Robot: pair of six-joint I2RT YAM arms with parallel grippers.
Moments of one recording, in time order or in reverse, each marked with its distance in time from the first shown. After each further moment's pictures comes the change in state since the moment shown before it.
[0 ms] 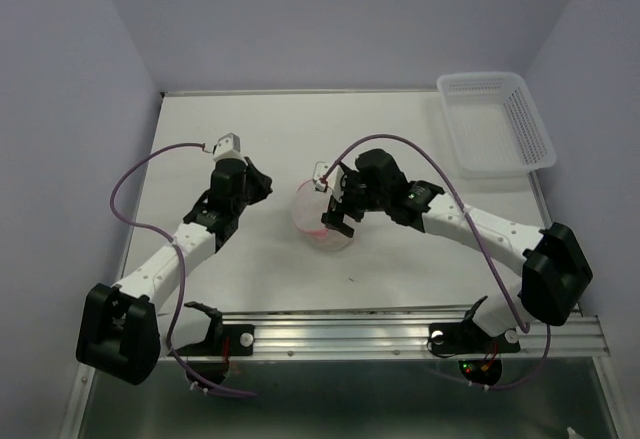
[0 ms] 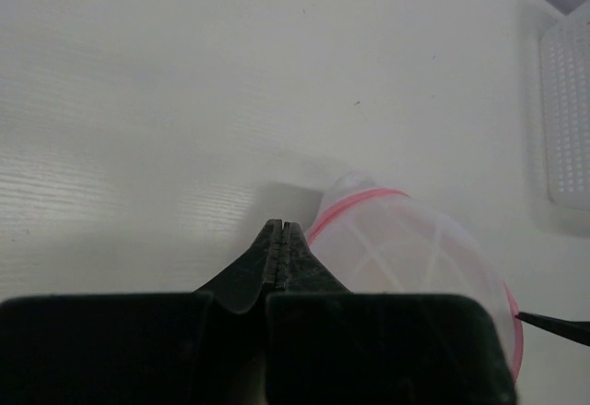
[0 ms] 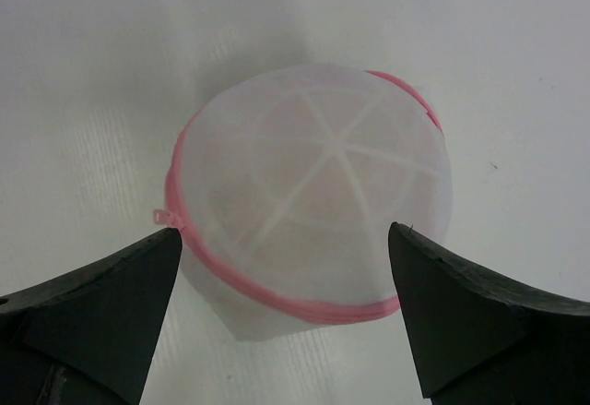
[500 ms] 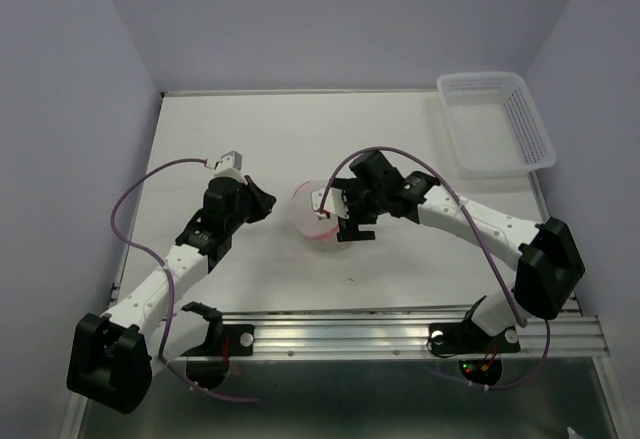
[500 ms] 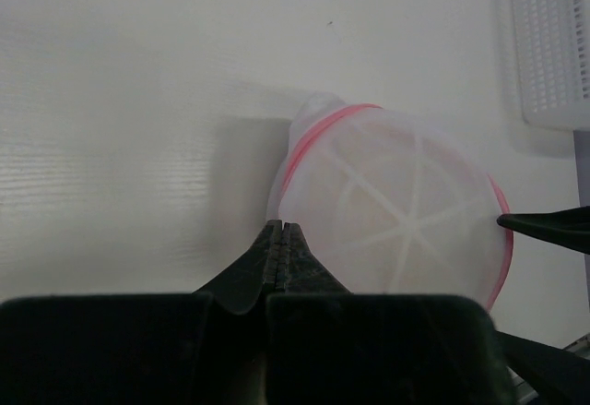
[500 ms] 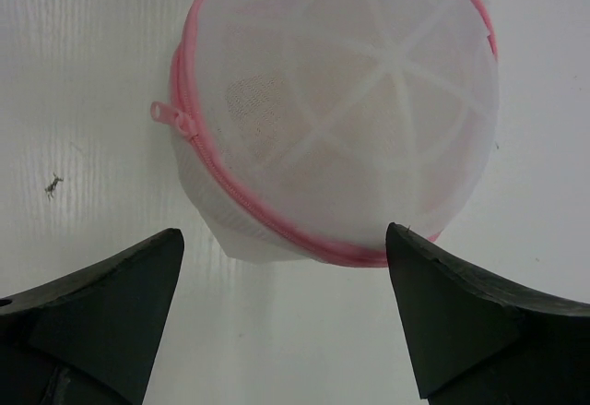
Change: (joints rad) left arm 0.000 -0.164 -0.132 -0.033 0.147 0.013; right arm -0.003 0.072 0.124 -0.353 0.039 -0.451
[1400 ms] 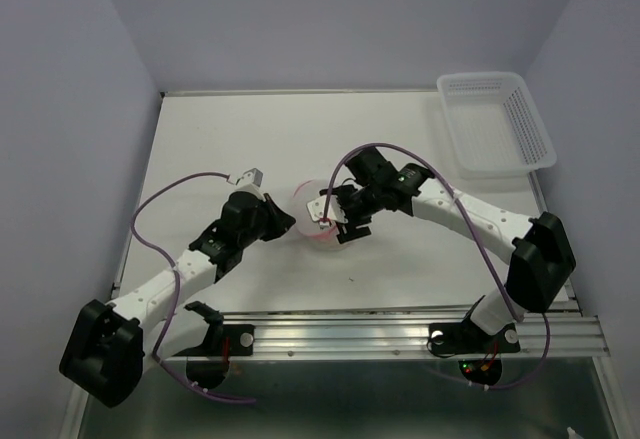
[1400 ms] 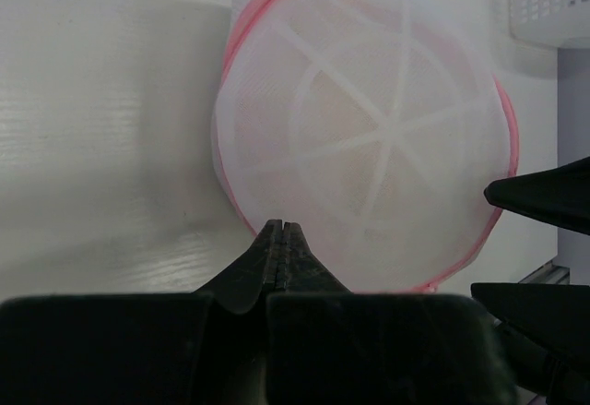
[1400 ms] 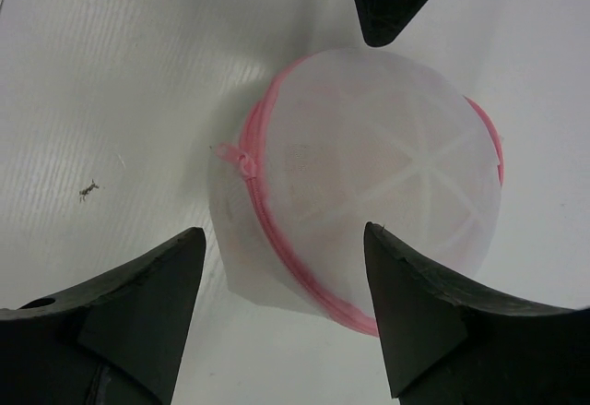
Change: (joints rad) left arm -0.149 0.017 -0.087 0.032 0.032 -0.110; right arm 0.000 0.048 0.095 -0.123 -0.203 -0.223
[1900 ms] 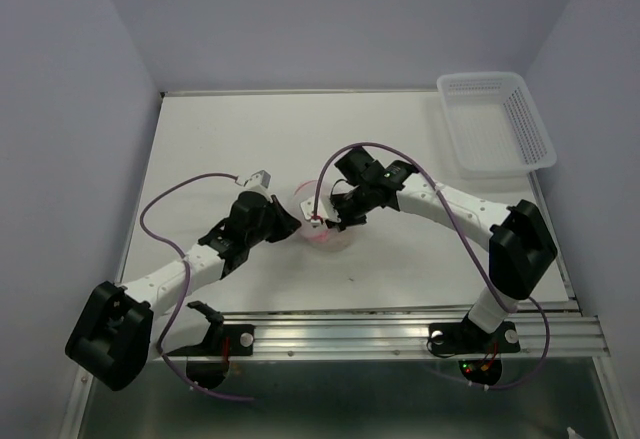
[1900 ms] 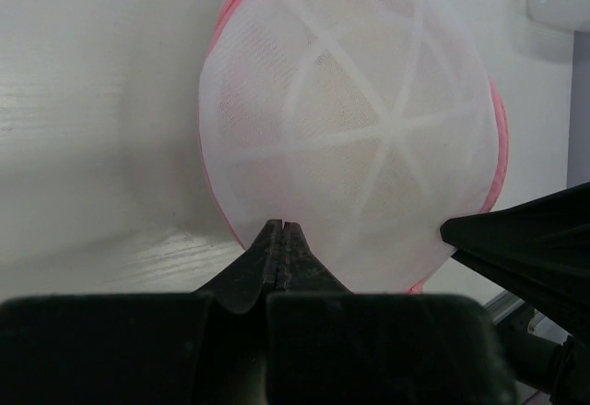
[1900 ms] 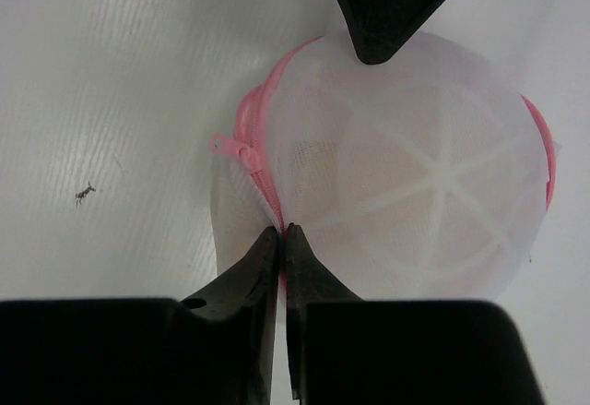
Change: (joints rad) left arm -0.037 0.098 0.000 0.060 0.002 -0.026; right arm 0.000 0.123 0.056 -0.041 0.008 0.002
